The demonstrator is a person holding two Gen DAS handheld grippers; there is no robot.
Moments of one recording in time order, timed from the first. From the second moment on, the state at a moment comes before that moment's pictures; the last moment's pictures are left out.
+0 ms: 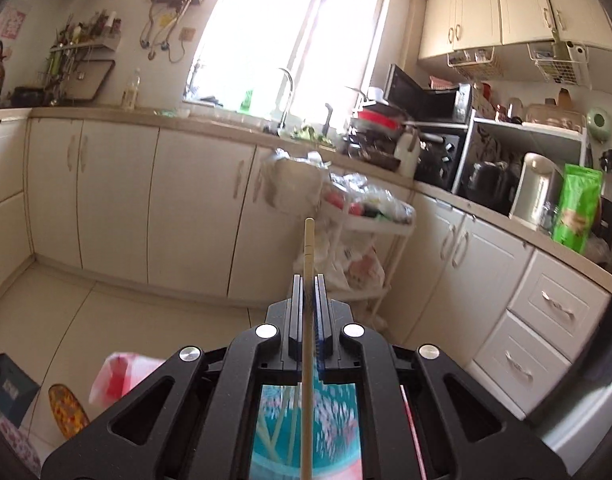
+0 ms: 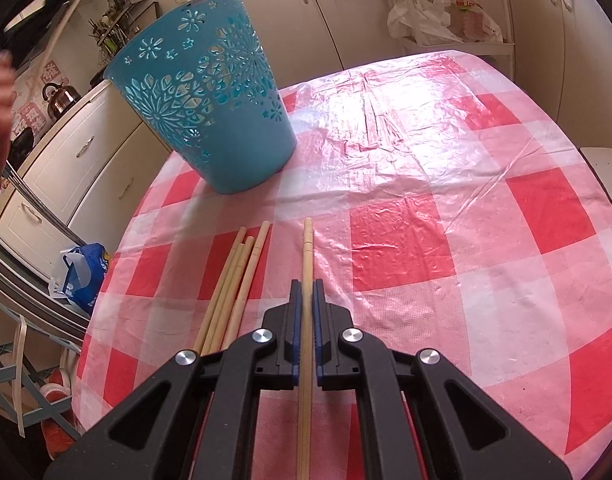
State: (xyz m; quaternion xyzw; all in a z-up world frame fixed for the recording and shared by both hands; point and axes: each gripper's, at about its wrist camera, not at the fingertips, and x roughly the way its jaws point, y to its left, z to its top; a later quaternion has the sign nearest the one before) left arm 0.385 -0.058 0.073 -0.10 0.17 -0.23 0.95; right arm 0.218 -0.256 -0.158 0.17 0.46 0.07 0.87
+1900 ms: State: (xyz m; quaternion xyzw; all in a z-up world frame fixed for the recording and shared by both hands) left arm 0.279 0.025 -0.151 -0.23 0.36 -0.15 0.89; right arm 0.235 -0.266 0.032 0.25 0.23 0.20 0.92
